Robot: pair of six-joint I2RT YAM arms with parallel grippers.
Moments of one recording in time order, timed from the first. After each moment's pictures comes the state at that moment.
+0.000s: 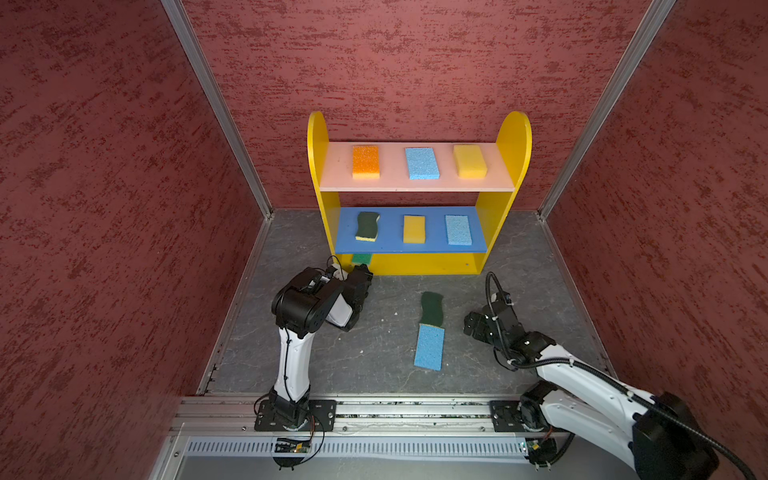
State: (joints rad) left arm -0.46 2.08 0.67 1.10 -0.31 -1.39; right arm 0.53 0.97 0.36 -0.30 0.21 0.79
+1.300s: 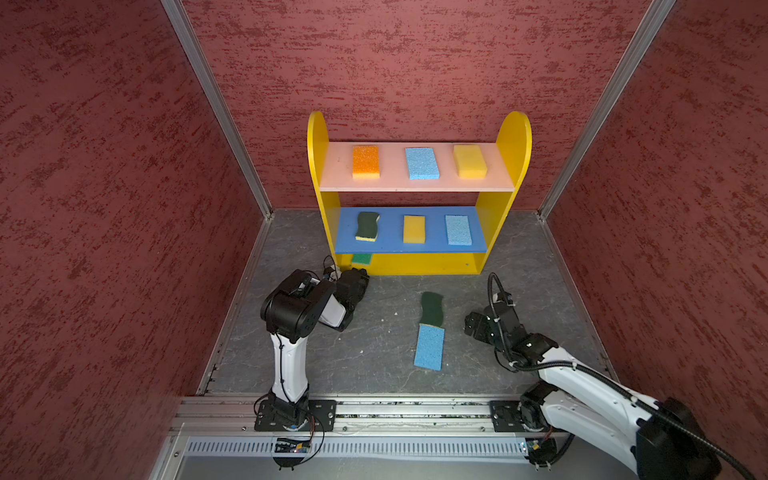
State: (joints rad) left arm -0.39 2.00 0.62 0.97 -0.18 -1.41; right arm 0.53 0.93 0.35 -0.30 0.21 0.79
